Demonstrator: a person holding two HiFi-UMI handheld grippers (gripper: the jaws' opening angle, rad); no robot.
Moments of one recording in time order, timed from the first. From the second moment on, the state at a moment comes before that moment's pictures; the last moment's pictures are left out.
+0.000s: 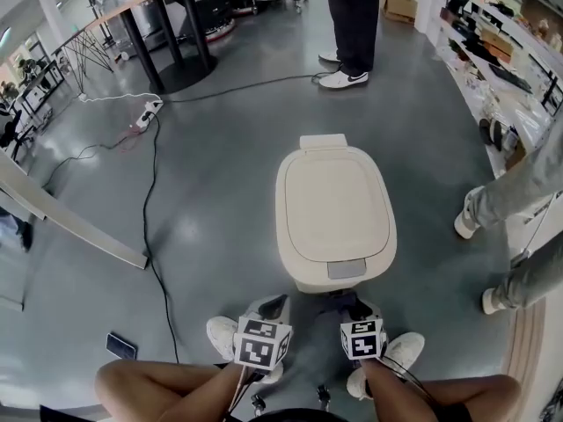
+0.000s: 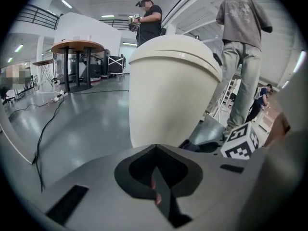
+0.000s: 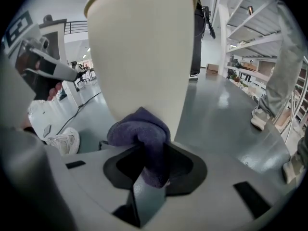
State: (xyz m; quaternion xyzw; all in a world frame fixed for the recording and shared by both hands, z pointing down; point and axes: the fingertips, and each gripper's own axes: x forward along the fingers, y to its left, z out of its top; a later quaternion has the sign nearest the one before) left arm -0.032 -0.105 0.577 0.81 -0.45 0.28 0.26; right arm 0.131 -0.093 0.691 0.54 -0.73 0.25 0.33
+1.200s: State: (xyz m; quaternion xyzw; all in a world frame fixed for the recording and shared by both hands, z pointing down) left arm 0.150 -0.071 0.432 0.90 -0.34 0.18 0.19; right arm 0.232 -0.186 0.456 0.55 -0.80 -0.01 0.24
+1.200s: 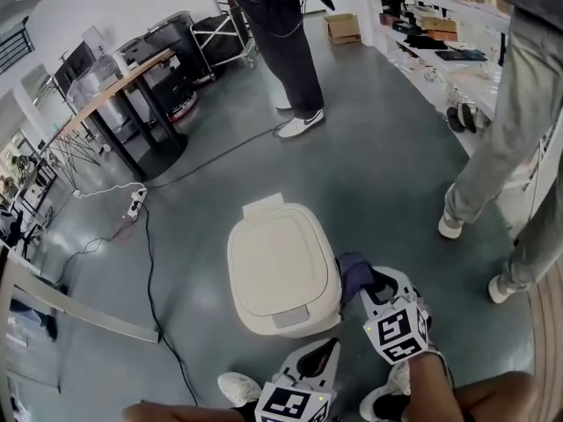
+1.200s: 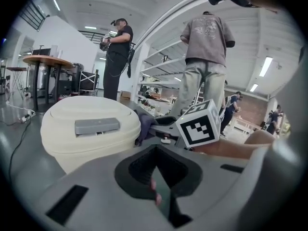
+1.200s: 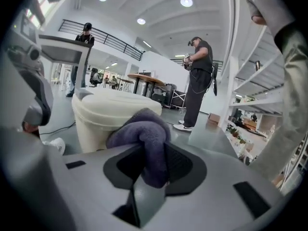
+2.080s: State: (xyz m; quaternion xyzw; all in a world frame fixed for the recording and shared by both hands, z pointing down) left arm 0.163 -0.083 0.534 0.87 -0.34 0.29 0.23; right arm 0.208 -0.197 0.574 0.46 -0.80 -0.06 0.37
